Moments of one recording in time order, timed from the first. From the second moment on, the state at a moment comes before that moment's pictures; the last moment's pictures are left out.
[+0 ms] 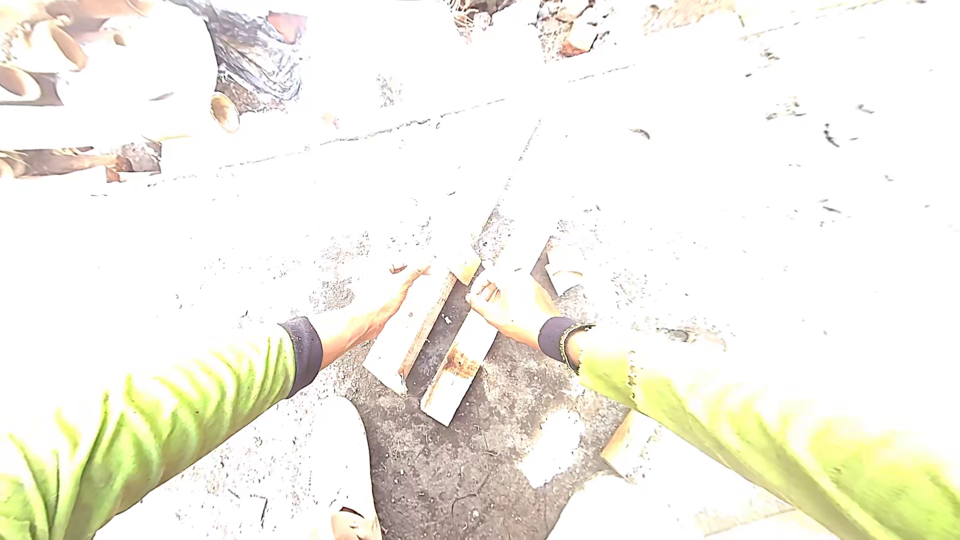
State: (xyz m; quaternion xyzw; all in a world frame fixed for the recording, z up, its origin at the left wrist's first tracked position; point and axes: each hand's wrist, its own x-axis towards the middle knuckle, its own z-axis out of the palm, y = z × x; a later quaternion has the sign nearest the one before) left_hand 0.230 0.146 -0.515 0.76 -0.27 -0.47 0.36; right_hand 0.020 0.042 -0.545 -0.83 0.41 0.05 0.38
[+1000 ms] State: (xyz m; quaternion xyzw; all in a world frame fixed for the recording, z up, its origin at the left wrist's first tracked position) left_hand 0.230 0.144 -0.508 0.76 -0.19 -0.51 0.36; right_hand 0.018 0.043 -0.543 -0.83 0.40 0.06 0.38
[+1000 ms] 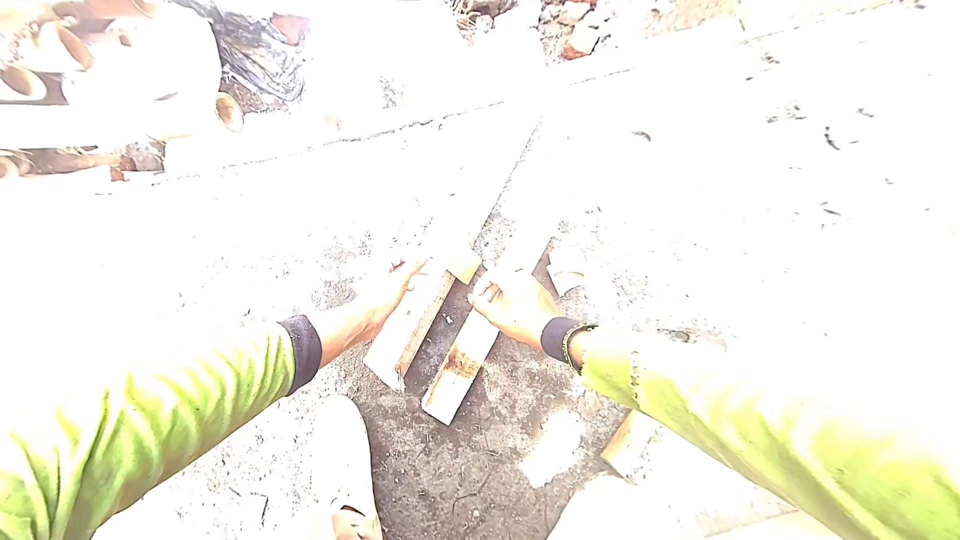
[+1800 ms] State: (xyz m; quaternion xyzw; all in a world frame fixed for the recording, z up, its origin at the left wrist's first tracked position) left_hand 0.241 0.163 -0.520 0.68 -0.21 -0.56 0.43; right_hand 0.017 0.042 -0.538 -0.82 0.41 0.07 0.39
